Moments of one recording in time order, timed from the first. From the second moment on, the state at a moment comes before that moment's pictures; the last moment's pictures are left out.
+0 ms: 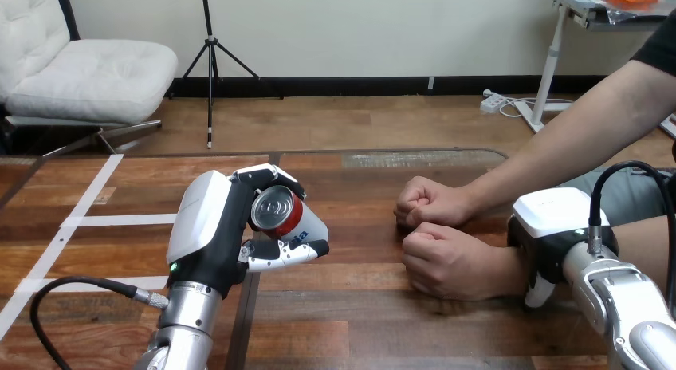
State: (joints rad) left arm -0.12 0.27 -0.18 0.31 0.53 -0.36 0.31; right arm -0.33 -0.59 0.38 0.30 -1.09 0.21 0.31
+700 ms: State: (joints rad) left arm -0.12 0.27 -0.18 0.31 0.53 -0.36 0.31; right arm -0.35 -0.59 0.38 0.36 -1.04 0.18 0.24
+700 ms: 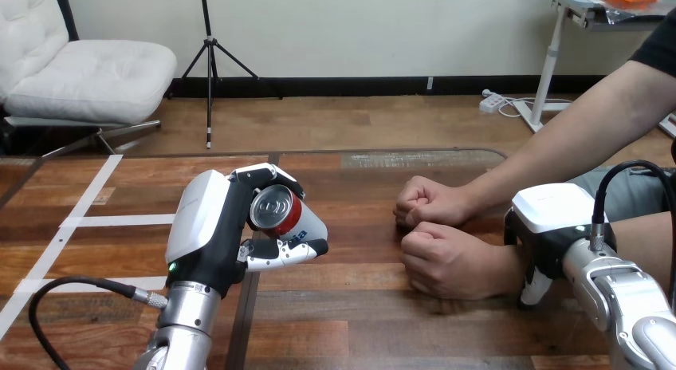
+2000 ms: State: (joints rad) left arm -0.12 0.27 -0.18 0.31 0.53 -0.36 0.31; right arm -0.35 -0.60 0.39 0.38 -1.02 0.16 0.20
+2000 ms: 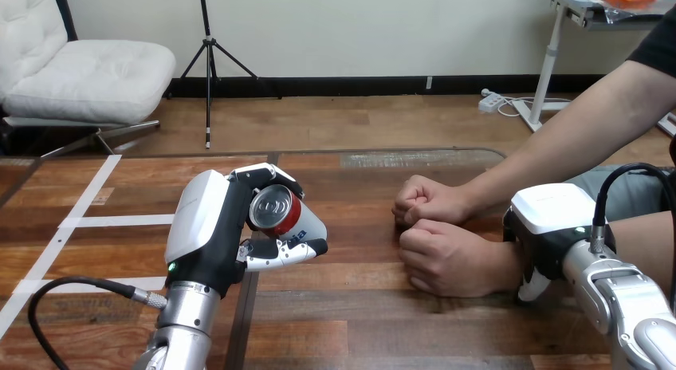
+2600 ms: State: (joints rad) left arm -0.12 0.27 -0.18 0.31 0.53 -0.36 0.31; right arm -0.35 -0.60 0.39 0.38 -1.01 0.16 0.20
